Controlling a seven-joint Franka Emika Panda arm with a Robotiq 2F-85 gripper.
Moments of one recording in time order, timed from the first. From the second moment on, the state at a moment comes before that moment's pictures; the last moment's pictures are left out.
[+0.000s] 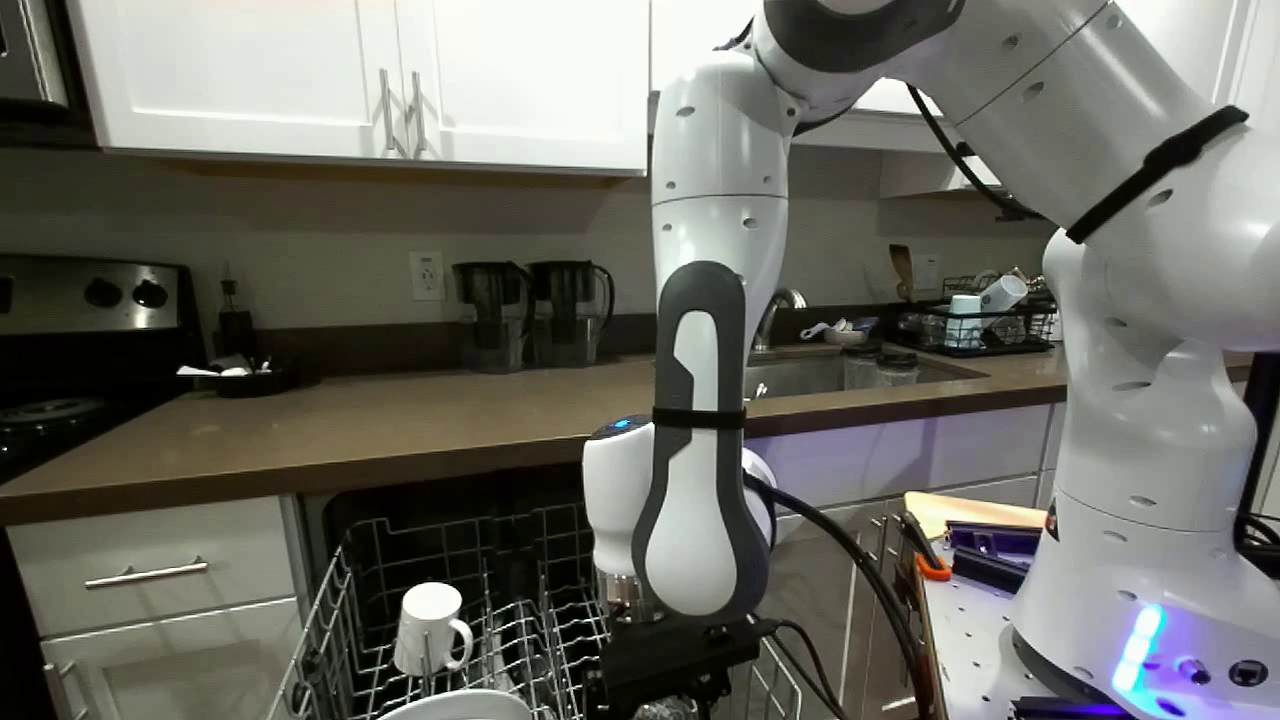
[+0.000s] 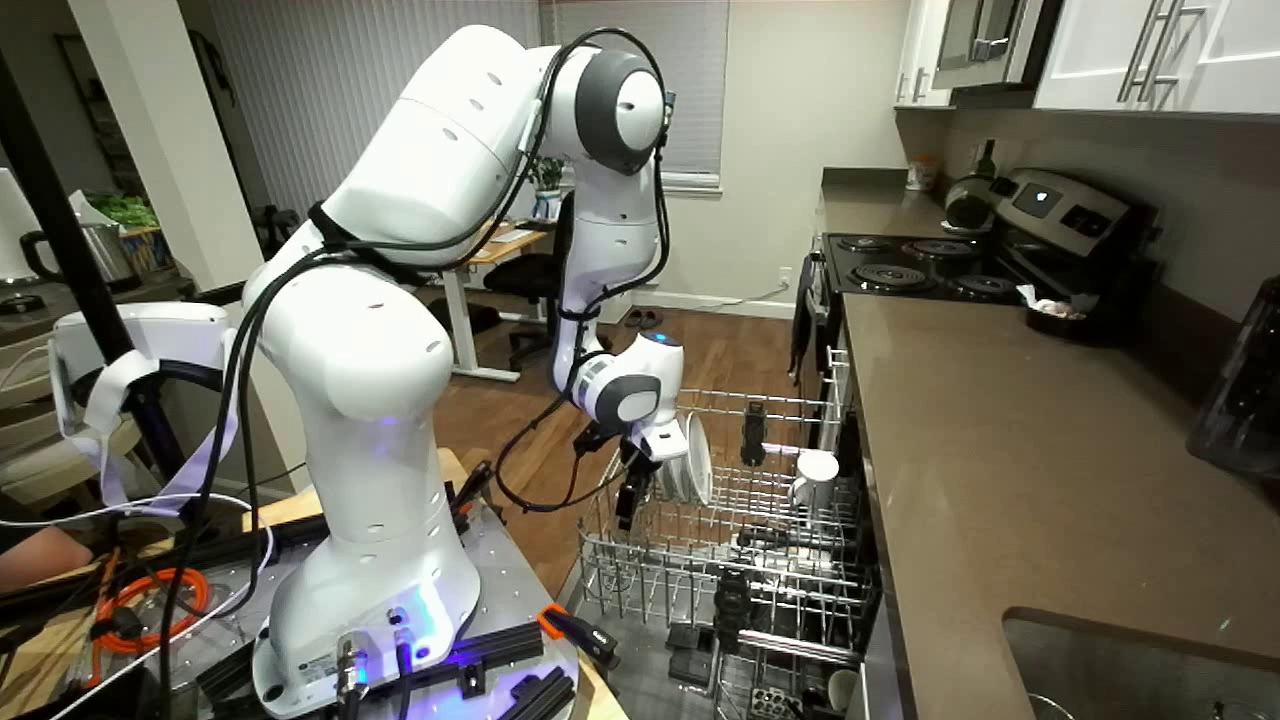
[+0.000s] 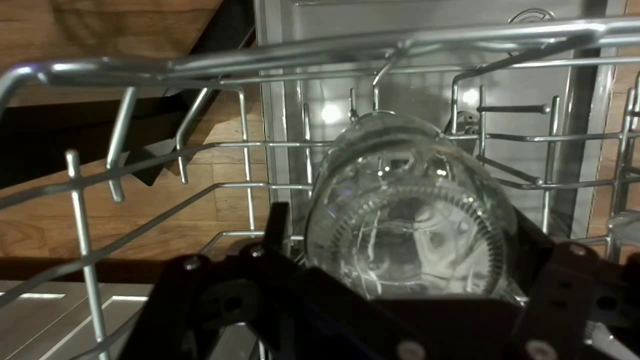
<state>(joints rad) 0.19 0.75 0.08 -2.43 0.19 3.05 1.00</state>
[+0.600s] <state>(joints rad) 0.19 0.81 0.08 -2.38 0.19 3.06 0.98</state>
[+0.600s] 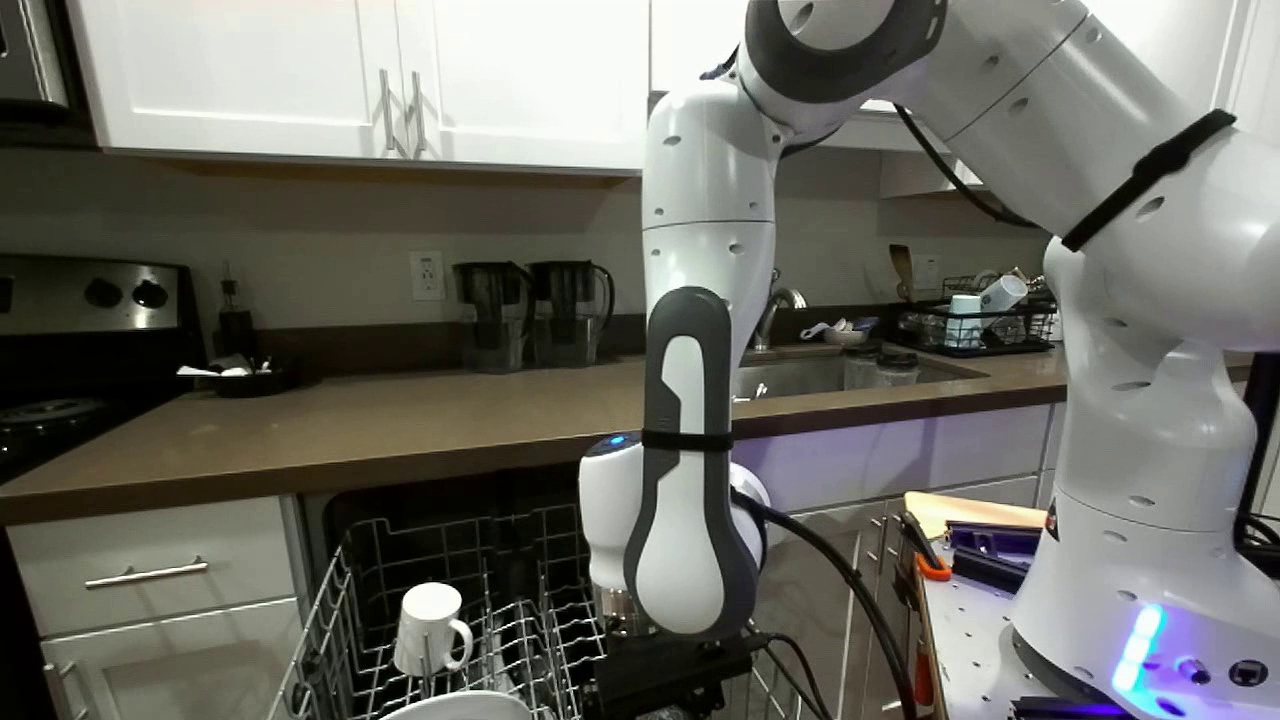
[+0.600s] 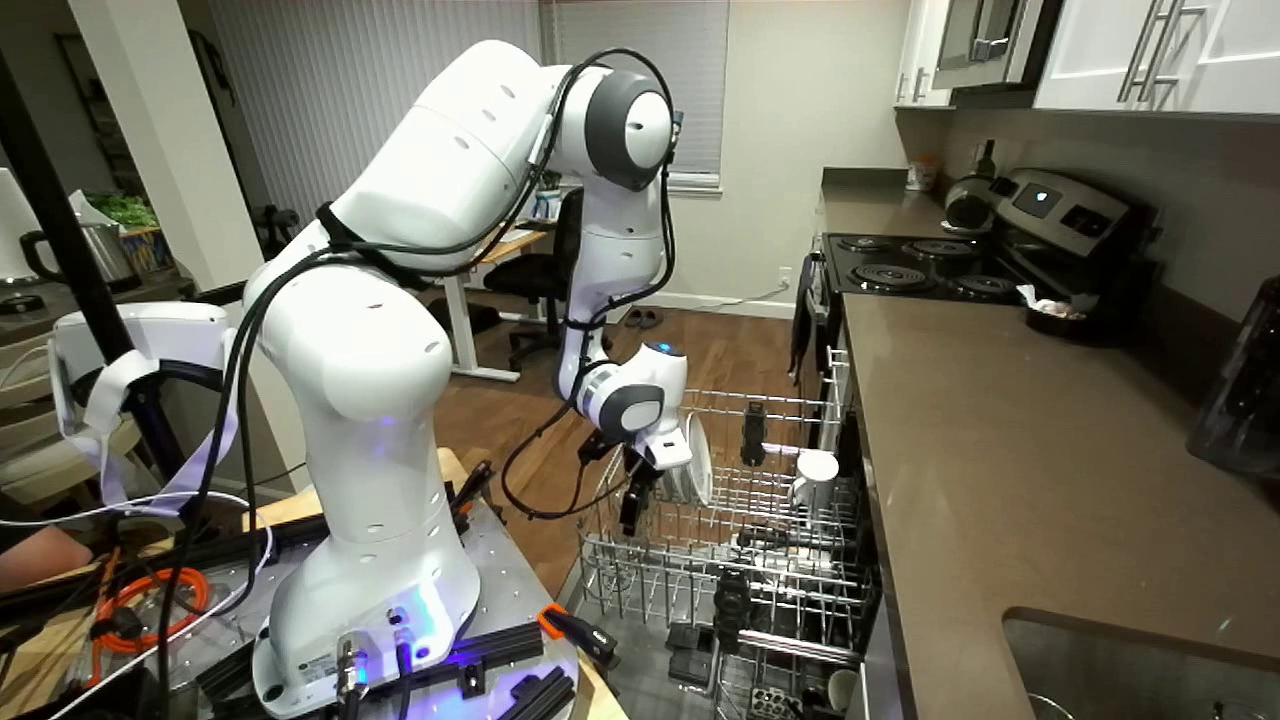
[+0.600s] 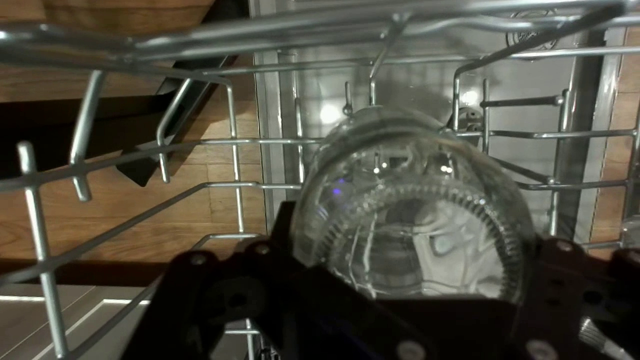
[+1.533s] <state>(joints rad) 0.19 0.79 0.08 -2.40 0.21 3.06 0.98</state>
